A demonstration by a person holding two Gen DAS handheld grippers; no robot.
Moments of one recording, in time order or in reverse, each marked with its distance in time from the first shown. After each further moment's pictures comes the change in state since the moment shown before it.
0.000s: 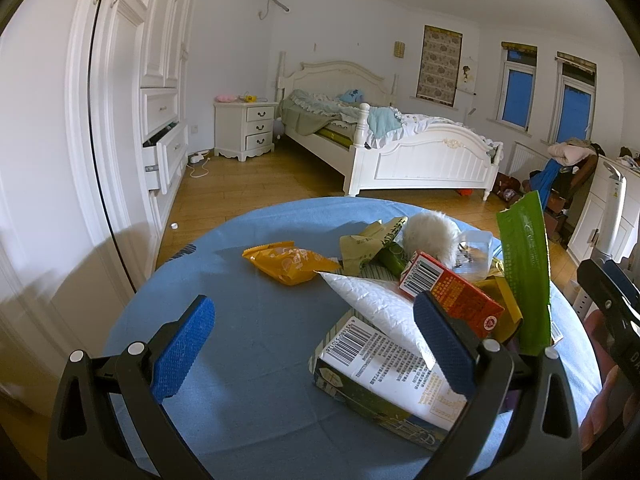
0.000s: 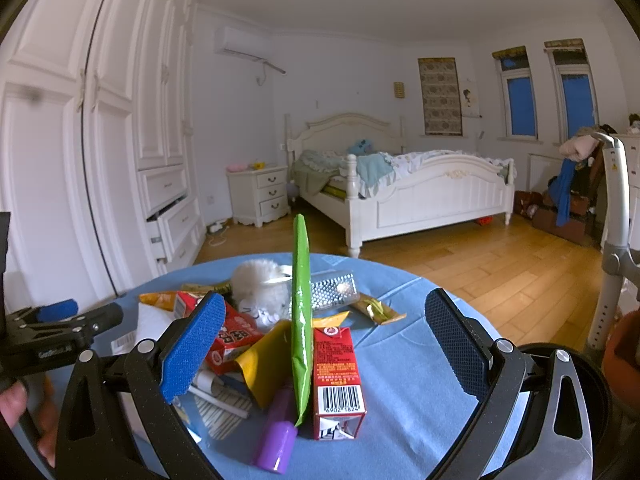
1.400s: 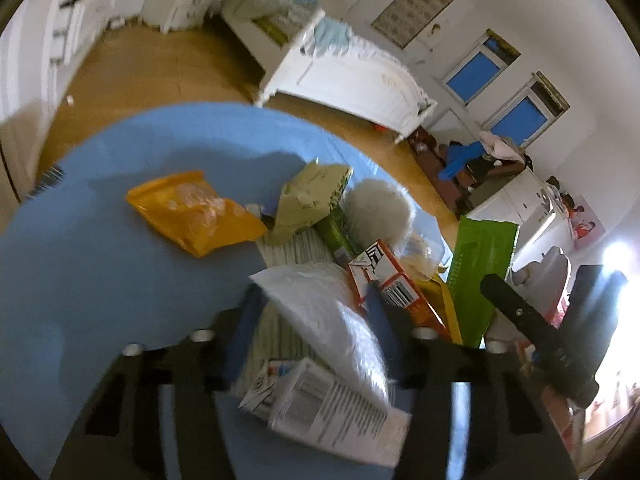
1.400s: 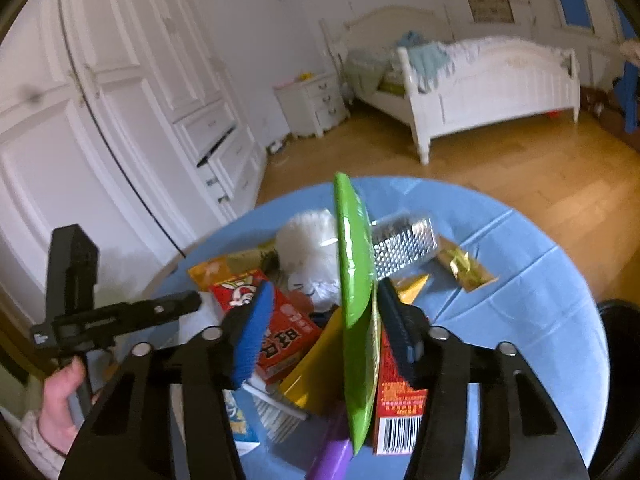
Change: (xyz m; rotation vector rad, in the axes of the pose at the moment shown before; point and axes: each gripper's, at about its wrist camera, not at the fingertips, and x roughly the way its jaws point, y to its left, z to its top) left arm 0.098 0.027 0.027 -0.256 0.492 -0.475; right arm 0.092 0.002 0.038 0.162 0.422 0.302
